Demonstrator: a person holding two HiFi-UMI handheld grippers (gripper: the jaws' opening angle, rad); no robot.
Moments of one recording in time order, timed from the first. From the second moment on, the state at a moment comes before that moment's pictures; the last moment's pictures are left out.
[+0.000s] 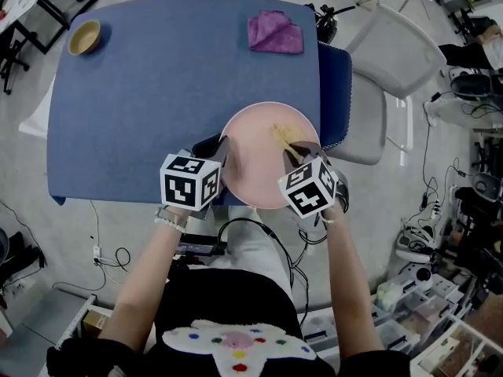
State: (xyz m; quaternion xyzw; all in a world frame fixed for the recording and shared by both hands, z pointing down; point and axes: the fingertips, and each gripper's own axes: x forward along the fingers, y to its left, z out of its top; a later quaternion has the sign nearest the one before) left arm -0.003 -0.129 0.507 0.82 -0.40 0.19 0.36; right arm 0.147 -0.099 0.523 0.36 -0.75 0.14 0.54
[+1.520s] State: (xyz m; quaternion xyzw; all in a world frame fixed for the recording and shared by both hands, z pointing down) left arm -0.004 -0.131 0.507 0.82 -0.39 0.19 0.38; right arm 0.090 -0.073 0.524 0.34 -0.76 0.14 0.53
